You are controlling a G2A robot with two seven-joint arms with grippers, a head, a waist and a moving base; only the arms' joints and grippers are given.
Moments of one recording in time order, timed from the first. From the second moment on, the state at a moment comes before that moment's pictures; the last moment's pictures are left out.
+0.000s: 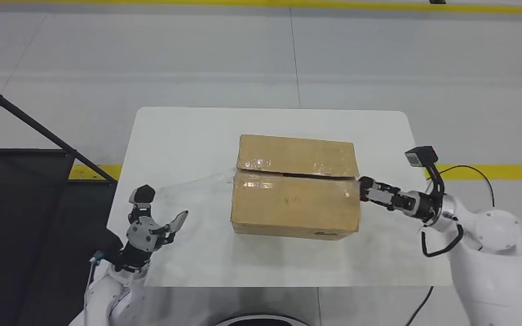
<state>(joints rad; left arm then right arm) 1.77 -1.17 -1.58 -1.79 1.27 -0.41 0.73 -1.16 -1.05 1.64 -1.56 0.38 -0.41 1.36</state>
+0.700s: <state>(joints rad) 1.72 -1.17 -1.48 -1.80 1.48 -0.47 0.71 -1.38 -0.96 1.63 -1.93 0.46 -0.34 1.48</state>
